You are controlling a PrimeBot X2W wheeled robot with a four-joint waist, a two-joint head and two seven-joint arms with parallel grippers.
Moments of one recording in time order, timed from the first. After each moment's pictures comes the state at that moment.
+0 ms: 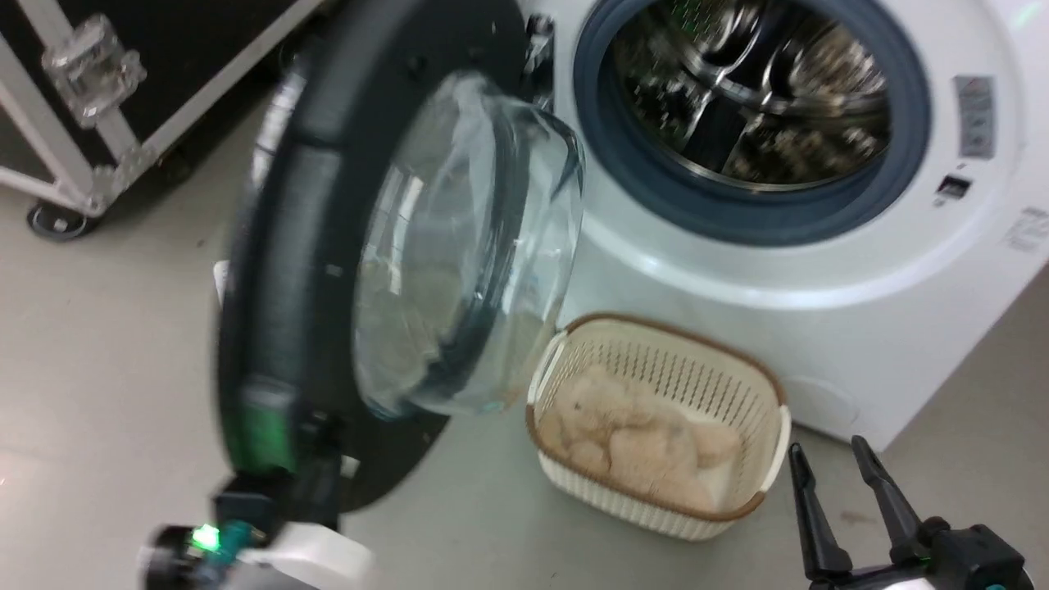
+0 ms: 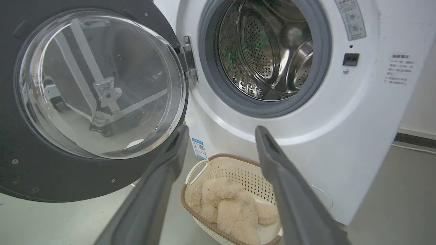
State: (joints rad) left arm 0.00 0.24 -0.27 0.00 -0.29 0.17 -0.09; right arm 0.11 -0.05 0.03 0.02 0.17 0.13 -0.26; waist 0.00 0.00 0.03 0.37
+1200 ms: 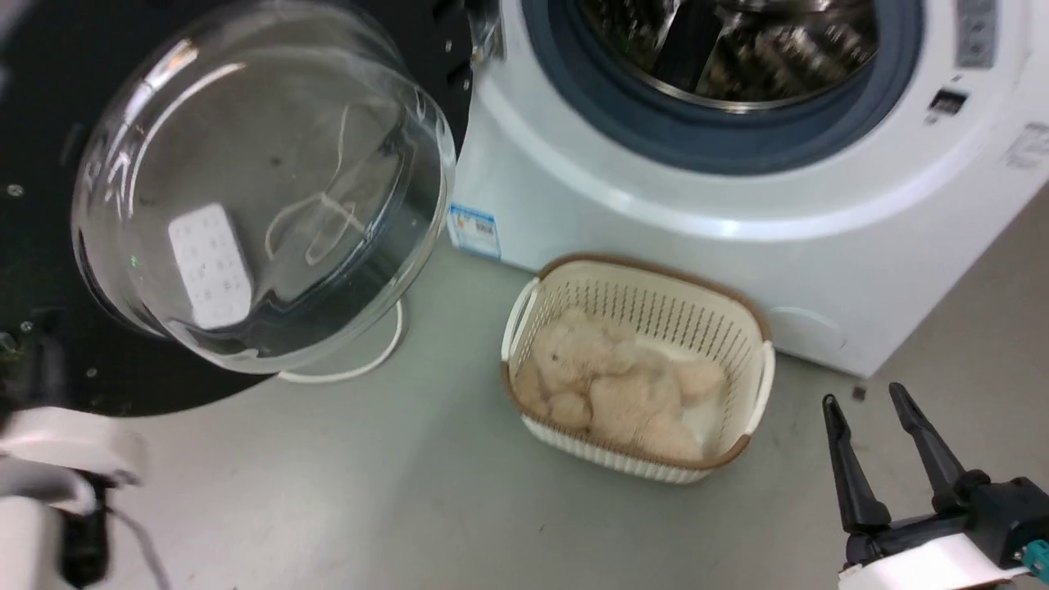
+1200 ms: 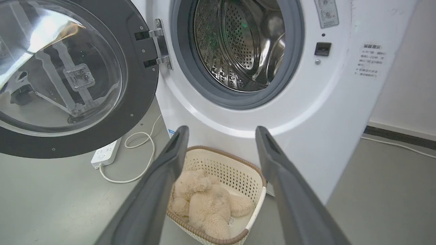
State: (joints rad) left arm -0.30 0.49 0.03 0.40 -0.41 0.07 -0.25; right arm 0.03 -0.12 0.00 -0.01 0.14 0.13 -0.23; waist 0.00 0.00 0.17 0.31
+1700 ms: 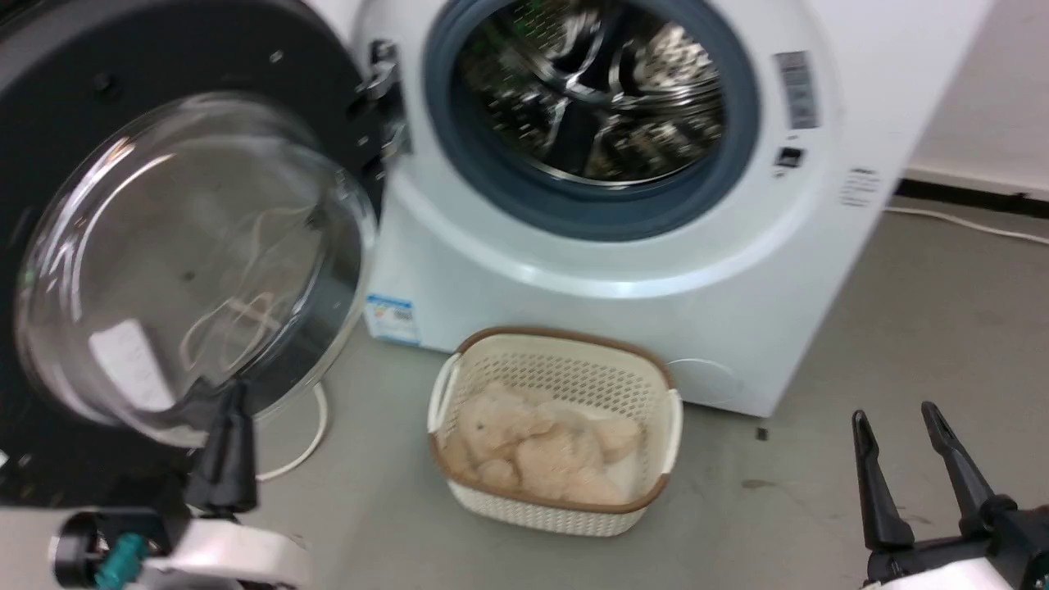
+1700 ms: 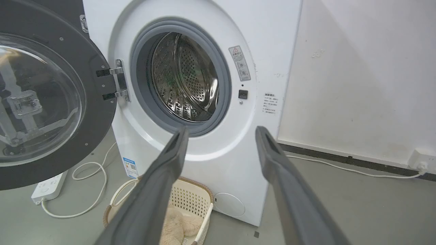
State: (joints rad) left arm -0.03 0.29 -0.08 0.04 -0.32 0.07 -0.26; right arm 0.08 -0.08 -0.08 -0.03 0.08 0.13 -0.26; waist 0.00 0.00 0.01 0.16
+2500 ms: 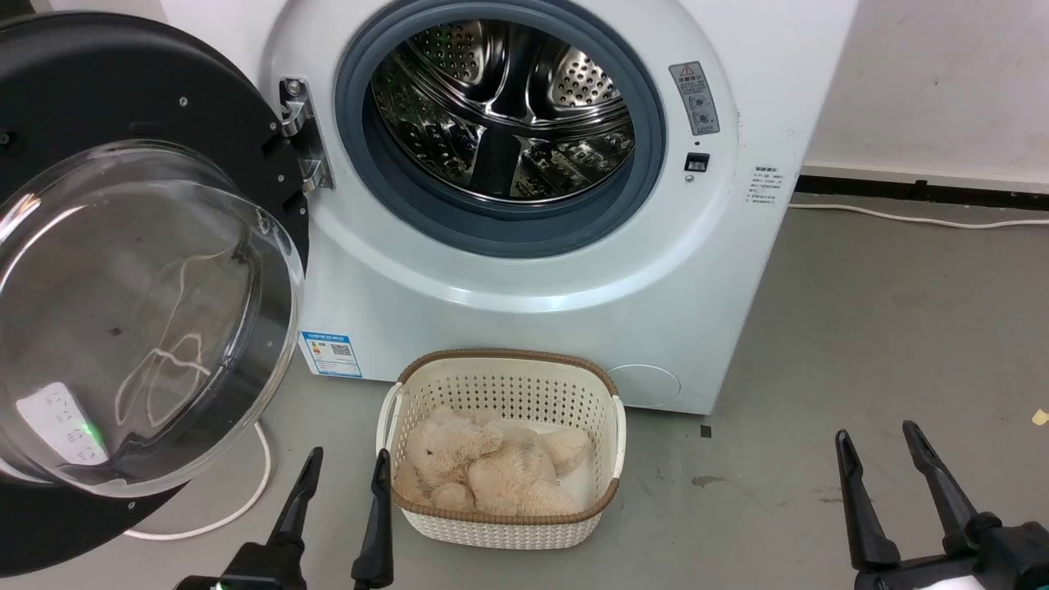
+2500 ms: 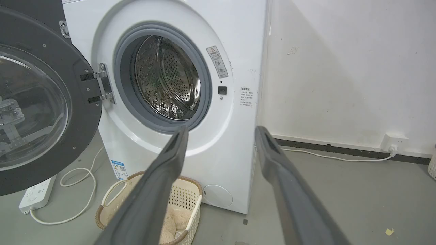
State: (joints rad) left arm 0.11 0.14 -0.18 -0.01 -0.20 0.09 -0.26; right arm 0.12 -0.06 -0.08 -0.04 0.08 0.13 -0.26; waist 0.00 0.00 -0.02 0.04
